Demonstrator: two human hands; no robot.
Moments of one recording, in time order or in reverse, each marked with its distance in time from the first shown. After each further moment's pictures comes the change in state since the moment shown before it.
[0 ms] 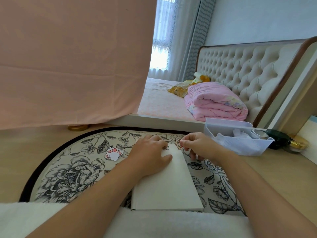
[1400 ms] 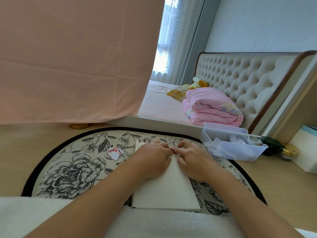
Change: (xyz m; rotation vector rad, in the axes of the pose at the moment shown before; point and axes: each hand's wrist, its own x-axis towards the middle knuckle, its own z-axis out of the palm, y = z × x) left_hand -0.001 0.003 0.003 0.016 -0.082 0.179; right_hand -0.021 0.005 0.026 -0.801 0.051 -0.220
